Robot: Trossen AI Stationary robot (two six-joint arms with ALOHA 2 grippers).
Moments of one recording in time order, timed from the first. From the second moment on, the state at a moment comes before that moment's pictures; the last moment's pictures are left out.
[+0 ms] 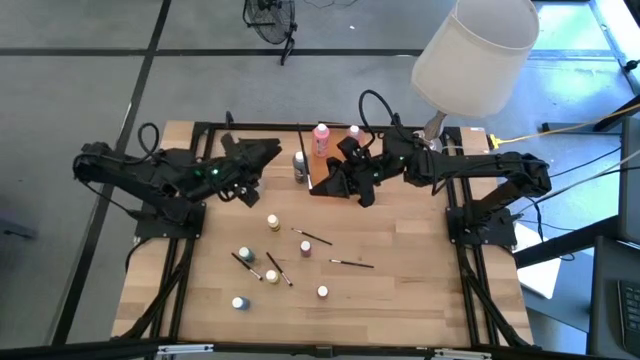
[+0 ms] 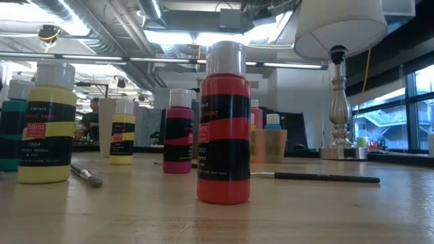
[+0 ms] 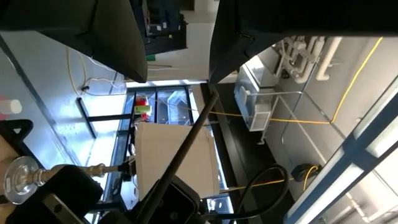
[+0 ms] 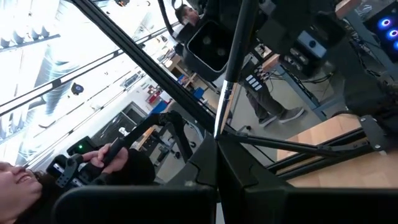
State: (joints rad) left arm -0.29 1.07 1.20 0.03 -0.85 1.74; right arm -0.02 1.52 1.33 0.29 -0.46 0.86
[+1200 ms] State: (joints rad) left arm -0.31 1.04 1.21 -0.05 -0.75 1.77; right arm -0.01 1.58 1.33 0.31 -0.45 1.00
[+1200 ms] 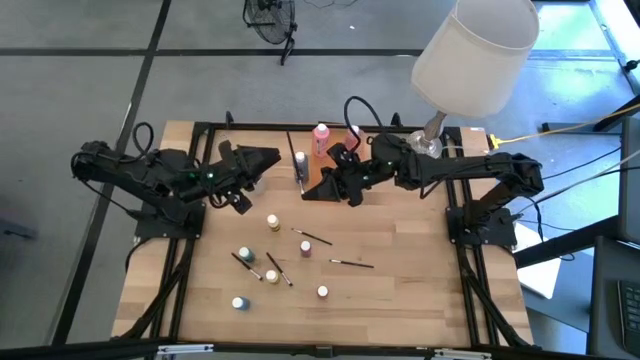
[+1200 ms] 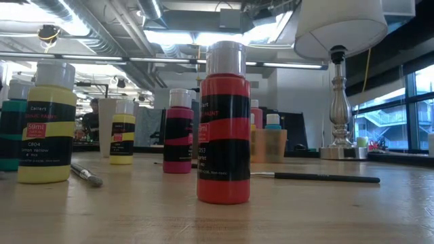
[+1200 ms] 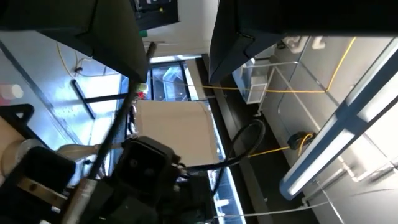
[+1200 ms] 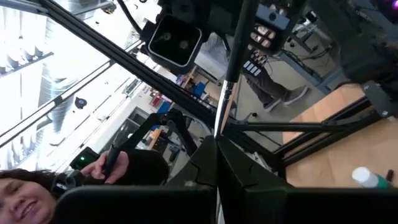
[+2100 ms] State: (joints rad) left arm -0.27 1.08 1.21 -0.12 -0.71 1.80; right arm -0.01 1.58 1.33 0.33 -0.45 1.03
